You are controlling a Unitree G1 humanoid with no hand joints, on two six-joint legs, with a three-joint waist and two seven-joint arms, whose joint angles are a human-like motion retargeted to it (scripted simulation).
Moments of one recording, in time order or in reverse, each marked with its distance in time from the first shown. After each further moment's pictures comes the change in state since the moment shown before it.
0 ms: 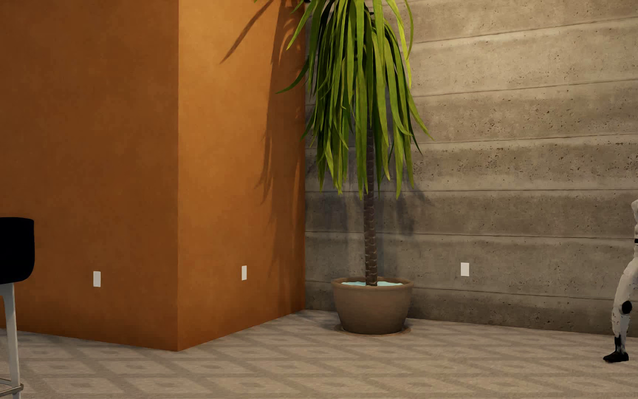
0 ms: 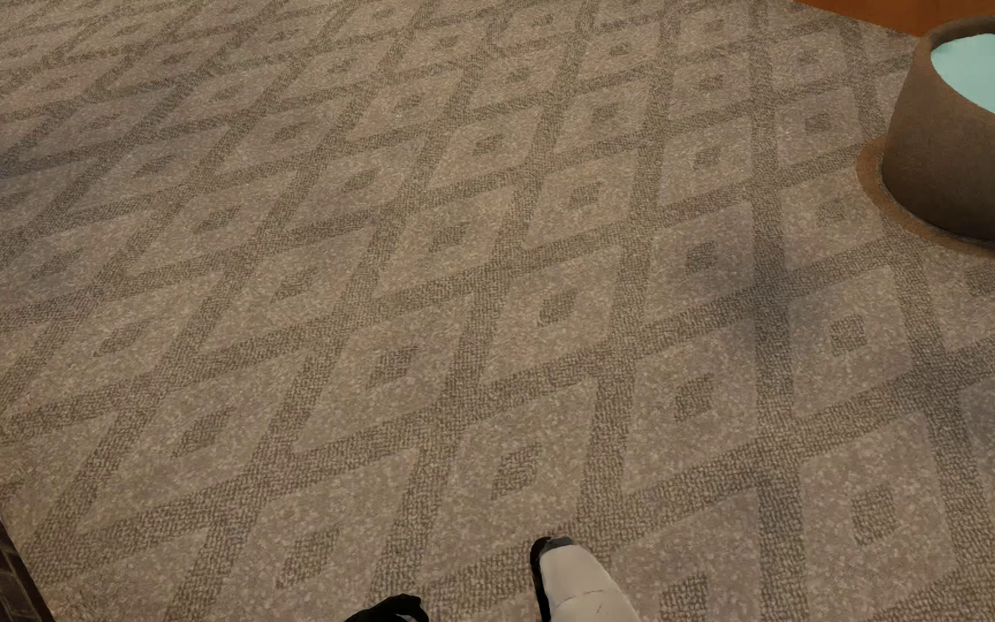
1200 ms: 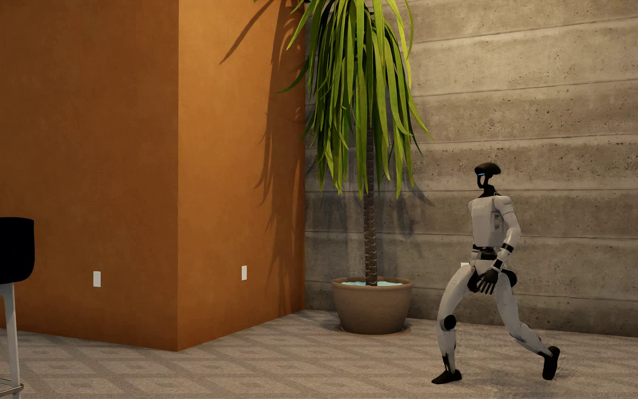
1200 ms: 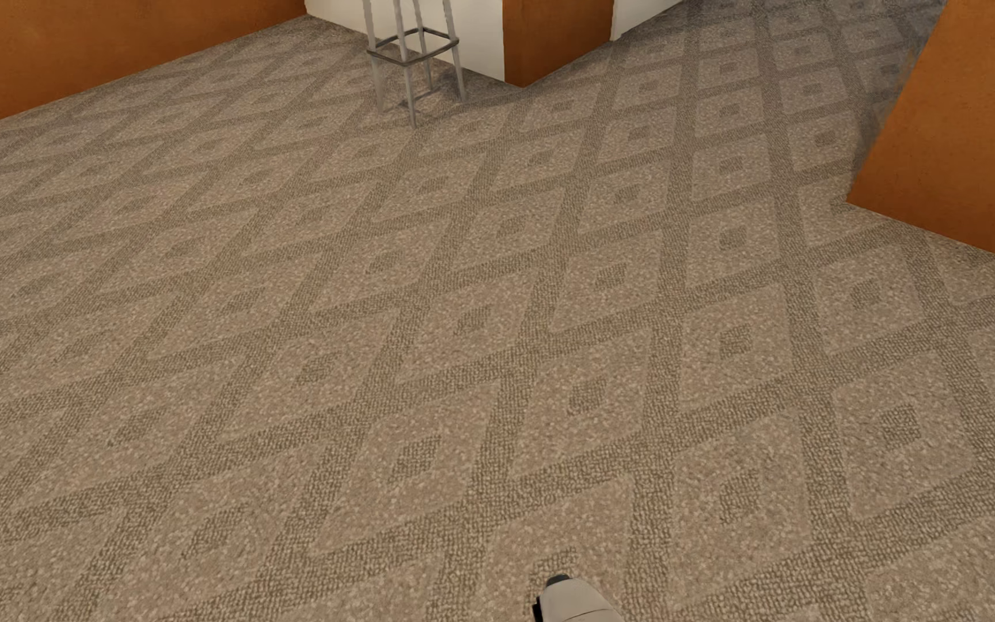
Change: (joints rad) body 0.024 0.050 -0.043 0.140 0.002 0.018 0.000 0.000 -0.080 0.298 0.171 0.084 0.052 0.534 0.005 -0.003 0.002 0.000 0.000 0.166 -0.067 0.099 0.018 0.000 0.000 0.000 0.000 0.000 0.000
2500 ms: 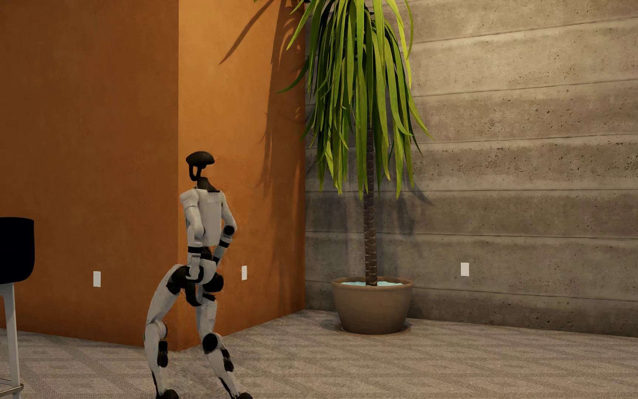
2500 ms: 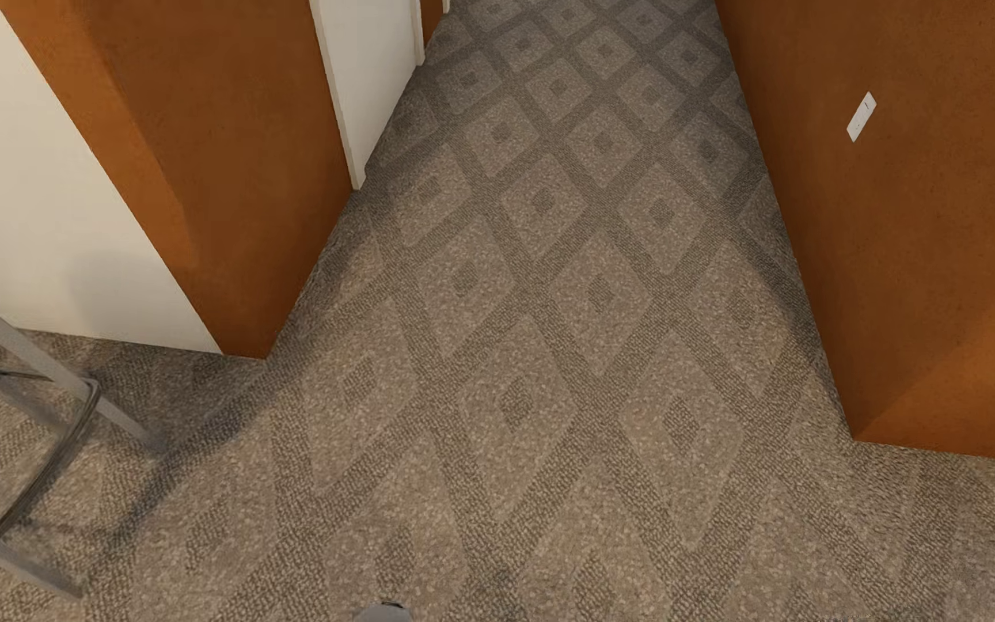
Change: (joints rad) body -0.847 0.742 0.447 -0.089 0.154 -0.216 0.000 0.000 0.033 0.107 -0.340 0.247 -0.088 0.257 0.036 -0.009 -0.022 0.000 0.000 -0.079 -0.042 0.223 -0.351 0.000 0.000 0.000 0.000 0.000 0.000
